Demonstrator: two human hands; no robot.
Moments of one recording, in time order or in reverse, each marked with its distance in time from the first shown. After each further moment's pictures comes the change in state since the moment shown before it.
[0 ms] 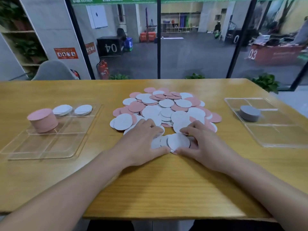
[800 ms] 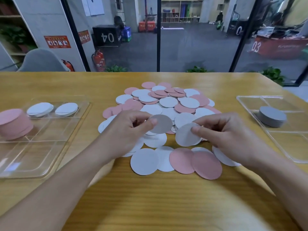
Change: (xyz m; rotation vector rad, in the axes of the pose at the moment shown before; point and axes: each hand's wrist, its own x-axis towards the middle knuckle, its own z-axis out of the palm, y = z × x) left_hand 0.038 -0.035 -0.021 -0.701 0.187 -0.067; right_hand 0.048 0.026 -0.026 0.600 0.026 0.040
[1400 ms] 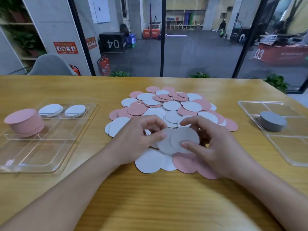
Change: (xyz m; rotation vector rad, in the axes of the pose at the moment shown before) left_hand -0.008 -0.004 0.013 -0.063 -0.046 0.081; right_hand -0.014 -0.004 0.033 -0.163 0.056 -0.139
